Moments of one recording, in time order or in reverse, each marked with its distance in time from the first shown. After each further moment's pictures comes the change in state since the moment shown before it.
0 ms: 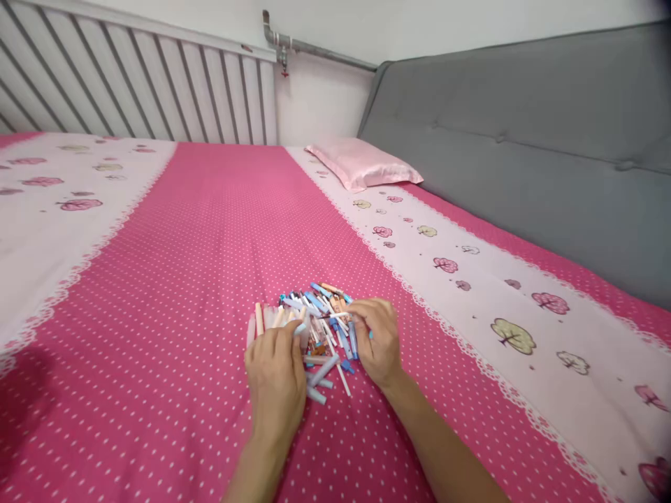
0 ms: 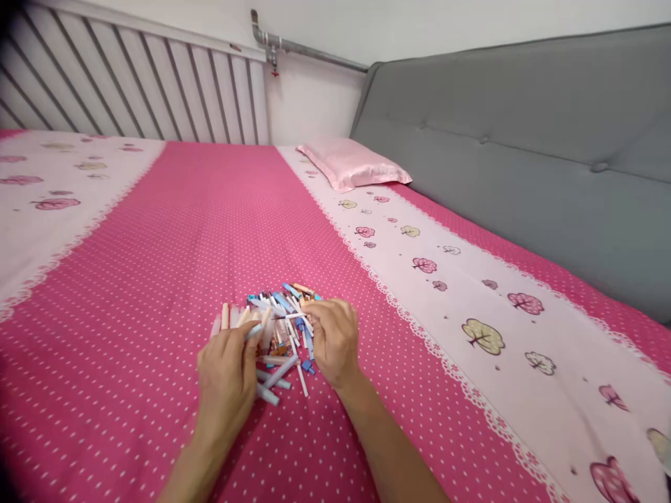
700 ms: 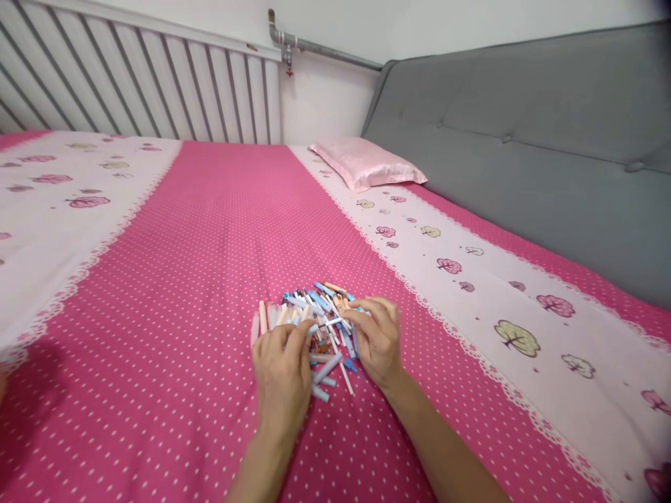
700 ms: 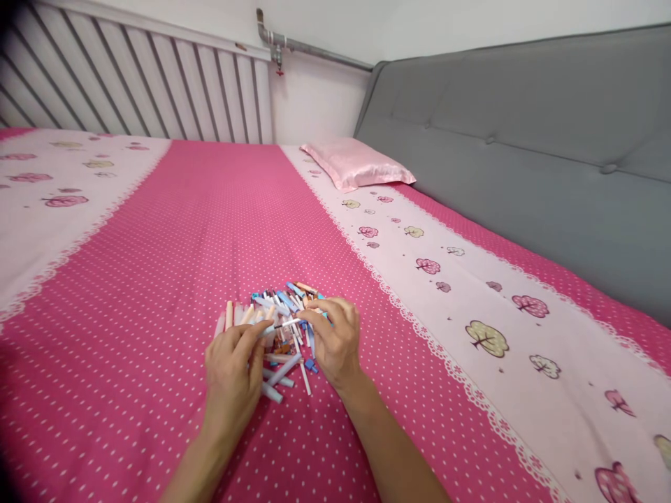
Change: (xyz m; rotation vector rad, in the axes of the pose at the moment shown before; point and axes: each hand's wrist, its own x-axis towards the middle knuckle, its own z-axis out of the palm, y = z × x) left_hand 0.000 0.001 0.001 -0.027 0.010 0.101; right_hand -0.002 -0.002 0.000 -0.061 0.005 -0.093
